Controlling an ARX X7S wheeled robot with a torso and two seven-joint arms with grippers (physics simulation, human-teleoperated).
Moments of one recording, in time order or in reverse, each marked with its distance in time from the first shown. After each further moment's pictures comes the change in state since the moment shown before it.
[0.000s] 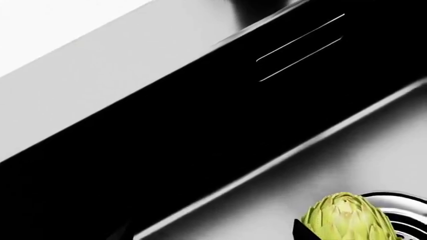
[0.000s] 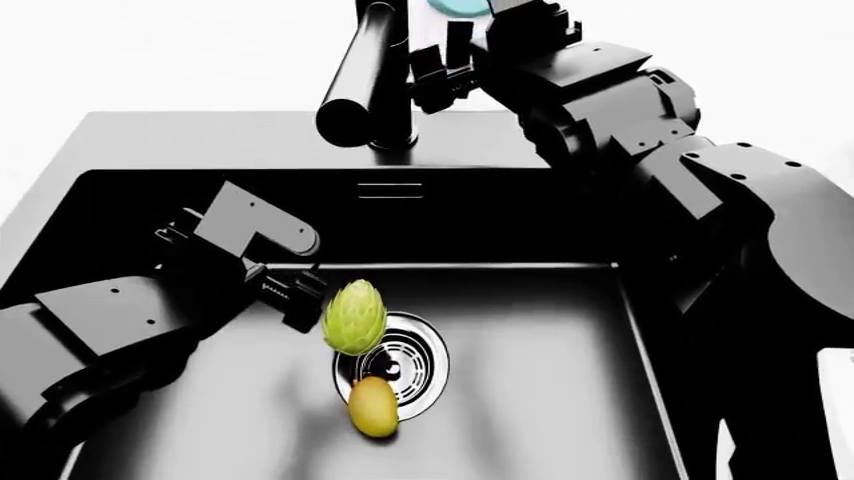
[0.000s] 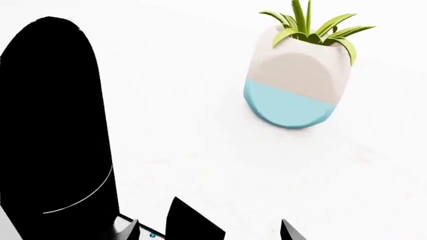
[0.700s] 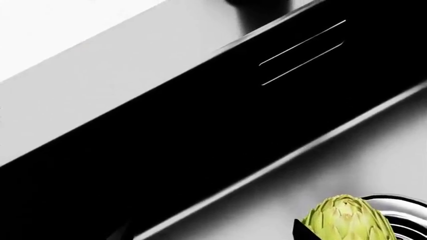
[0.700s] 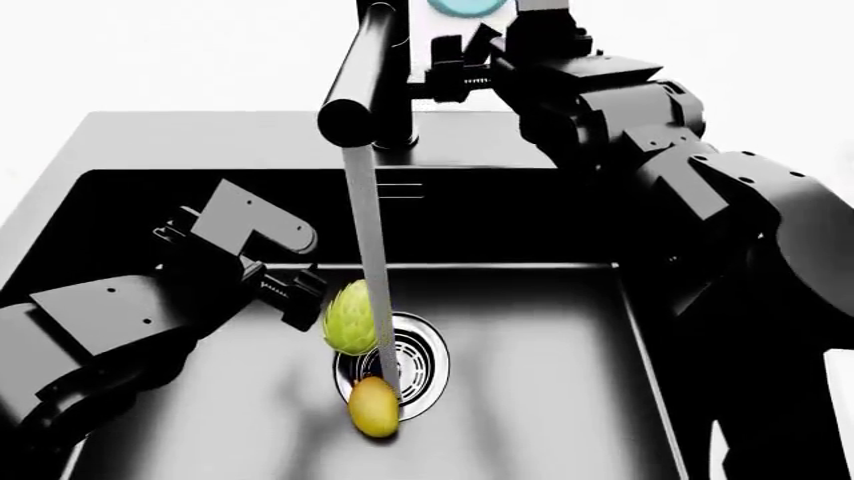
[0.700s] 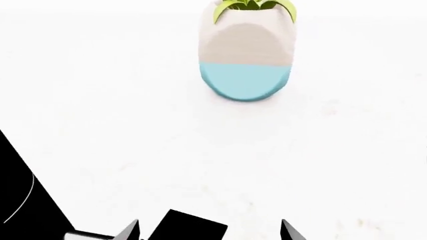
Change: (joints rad) left arm 0.001 -0.005 -0.007 0.005 -0.008 0.005 -0.003; right arm -0.015 0.000 0.102 0.024 0.120 0.044 0.169
